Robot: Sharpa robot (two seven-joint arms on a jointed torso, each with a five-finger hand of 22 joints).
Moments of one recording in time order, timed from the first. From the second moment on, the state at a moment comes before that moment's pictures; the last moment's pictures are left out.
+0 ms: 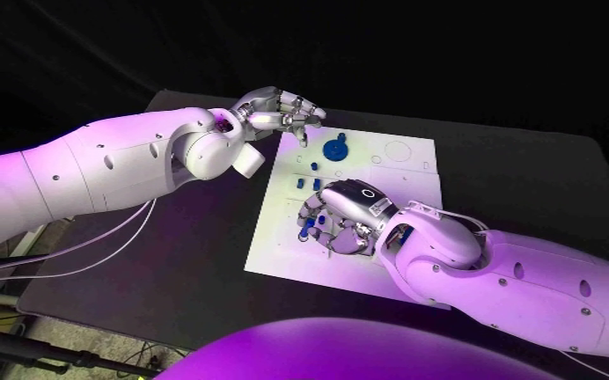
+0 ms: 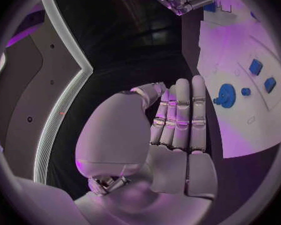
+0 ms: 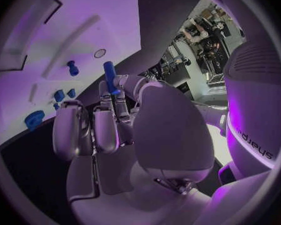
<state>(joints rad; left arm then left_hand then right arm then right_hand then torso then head) 1.17 -0.86 0.00 1.44 -0.27 -0.01 0.22 1.41 -0.14 0.53 0.07 0.22 0.92 0.18 0.21 0.37 0.89 0.11 0.63 0.18 1.03 0.05 1.06 0.36 0.17 0.91 0.14 0.89 0.56 1.04 -0.64 -0.14 1.75 -1.62 -0.41 -0.11 1.43 -0.24 0.68 0.11 0.32 1.08 0.11 0.29 0.36 1.15 0.13 0.27 0.07 1.46 -0.04 1.35 1.09 0.08 1.47 0.07 1.29 1.31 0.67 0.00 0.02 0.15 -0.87</state>
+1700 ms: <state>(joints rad) 1.17 -0.86 0.00 1.44 -0.27 -0.01 0.22 1.41 -0.14 0.53 0.07 0.22 0.92 0.18 0.21 0.37 0.89 0.11 0.63 0.18 1.03 0.05 1.06 0.36 0.17 0.91 0.14 0.89 0.56 1.01 -0.58 -0.14 1.67 -1.67 -0.41 -0.14 1.42 -0.23 0.68 0.10 0.32 1.07 0.11 0.28 0.37 1.15 0.13 0.26 0.10 1.46 -0.04 1.35 1.09 0.08 1.47 0.07 1.28 1.31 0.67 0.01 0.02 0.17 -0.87</state>
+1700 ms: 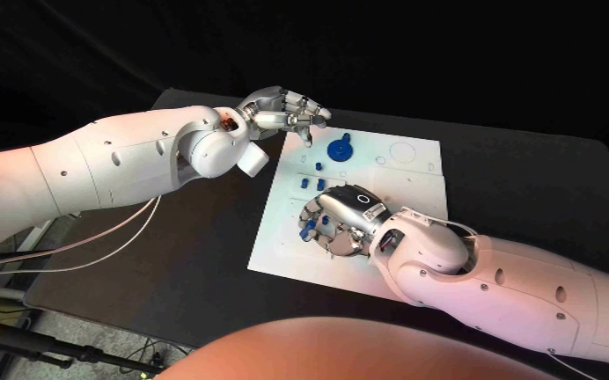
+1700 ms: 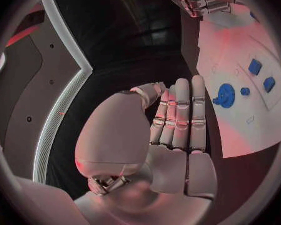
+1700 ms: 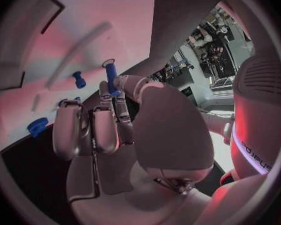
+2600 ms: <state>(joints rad) 1.17 -0.86 0.00 1.44 -0.27 -0.01 0.22 1.41 -0.14 0.53 0.07 0.22 0.92 0.18 0.21 0.38 0.89 0.11 0.63 0.18 1.03 0.05 1.06 0.36 0.17 0.91 0.14 0.89 0.56 1.01 -0.59 -0.15 1.68 -1.69 -0.39 -0.17 1.42 -0.23 0.69 0.09 0.32 1.07 0.11 0.29 0.37 1.15 0.13 0.26 0.13 1.46 -0.04 1.35 1.09 0.08 1.47 0.07 1.28 1.31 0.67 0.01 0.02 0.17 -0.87</state>
